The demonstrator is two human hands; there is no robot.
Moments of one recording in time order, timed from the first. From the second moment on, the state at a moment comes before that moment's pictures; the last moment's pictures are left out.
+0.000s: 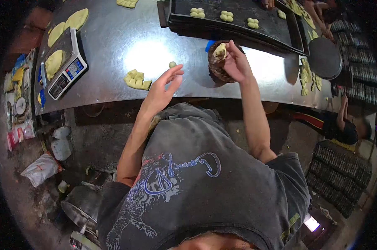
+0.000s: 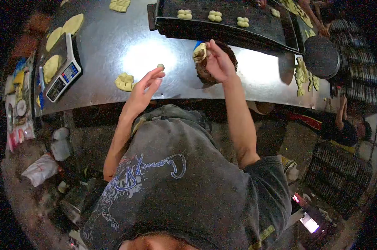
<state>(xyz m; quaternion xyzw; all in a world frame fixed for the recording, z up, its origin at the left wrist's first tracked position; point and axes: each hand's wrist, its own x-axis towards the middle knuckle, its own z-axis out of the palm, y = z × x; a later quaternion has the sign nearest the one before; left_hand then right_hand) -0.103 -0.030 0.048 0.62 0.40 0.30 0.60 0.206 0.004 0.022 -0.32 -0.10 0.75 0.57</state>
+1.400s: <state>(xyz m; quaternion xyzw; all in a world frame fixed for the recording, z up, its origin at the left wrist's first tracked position) -0.078 -0.034 0.105 0.58 0.41 0.49 0.51 0.084 -0.050 0.115 -0.51 -0.54 0.49 0.46</state>
